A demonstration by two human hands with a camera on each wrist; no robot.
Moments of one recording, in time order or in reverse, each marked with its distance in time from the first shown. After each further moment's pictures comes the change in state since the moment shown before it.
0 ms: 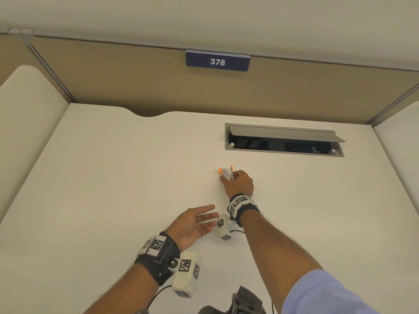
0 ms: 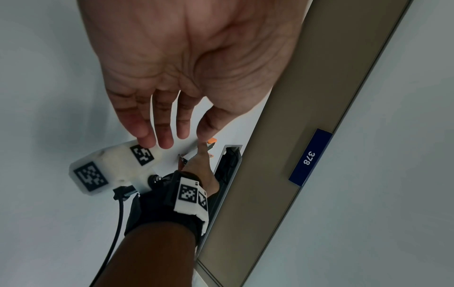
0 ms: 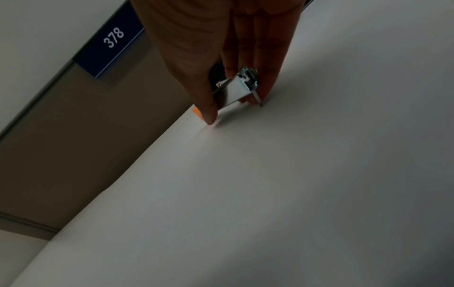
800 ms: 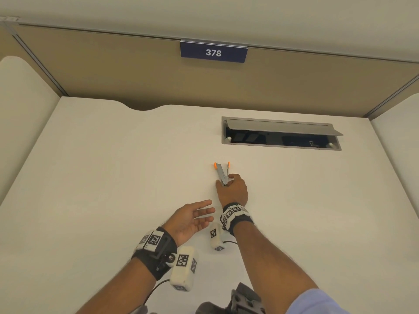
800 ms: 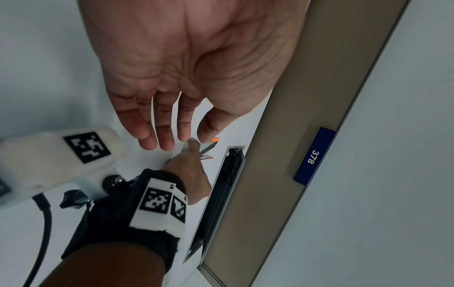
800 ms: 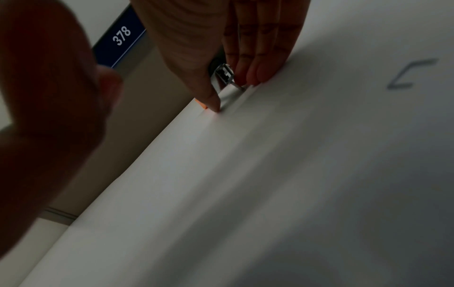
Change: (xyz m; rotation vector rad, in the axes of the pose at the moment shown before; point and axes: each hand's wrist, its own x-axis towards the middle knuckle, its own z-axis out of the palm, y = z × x) left_hand 0.006 -0.003 -0.001 0.035 0.011 0.014; right_hand -0.030 0.025 0.017 0.007 0.058 -0.016
